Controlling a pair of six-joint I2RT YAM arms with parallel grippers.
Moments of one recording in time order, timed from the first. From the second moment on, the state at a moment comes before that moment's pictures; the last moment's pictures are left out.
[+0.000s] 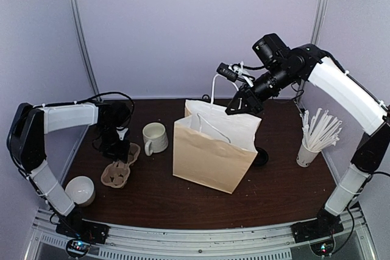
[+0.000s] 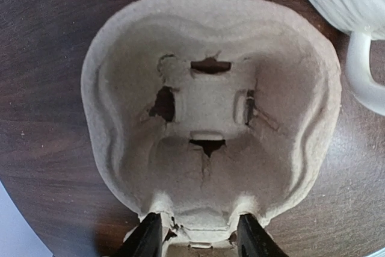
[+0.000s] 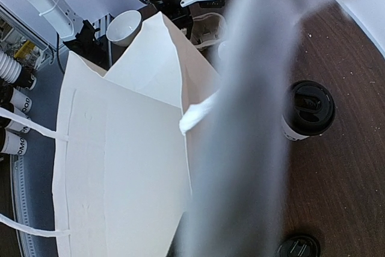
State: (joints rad) left arm -0.40 1.66 1.13 -0.95 -0.05 -0.27; right arm 0.66 1.66 1.91 -1.18 -0.57 -0.31
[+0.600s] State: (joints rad) left arm -0.38 1.68 1.11 -0.91 -0.02 -0.27; right arm 0.66 1.67 1.91 -1.18 -0.58 -0.31
